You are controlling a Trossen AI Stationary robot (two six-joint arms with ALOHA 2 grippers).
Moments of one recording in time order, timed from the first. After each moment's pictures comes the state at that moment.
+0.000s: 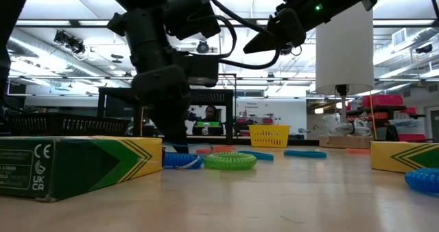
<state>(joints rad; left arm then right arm) -0.20 1.88 1.09 -0.37 -0.16 -0.32 0.12 1.41 0.82 0.16 0.49 -0.35</state>
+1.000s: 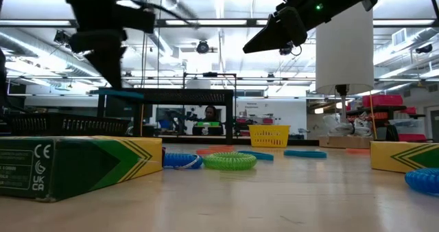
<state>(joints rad) -0.36 1.57 1.09 -1.13 -0.59 -0.76 0.12 1.41 0.82 0.16 0.47 -0.35</state>
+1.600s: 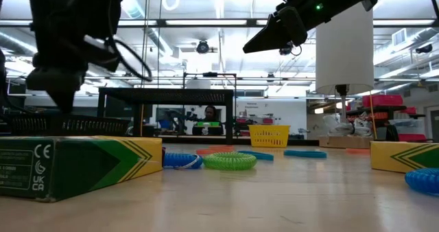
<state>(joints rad) -0.37 1.57 0.88 -1.22 -0.45 -0.99 0.12 1.41 0.82 0.16 0.46 -0.35</state>
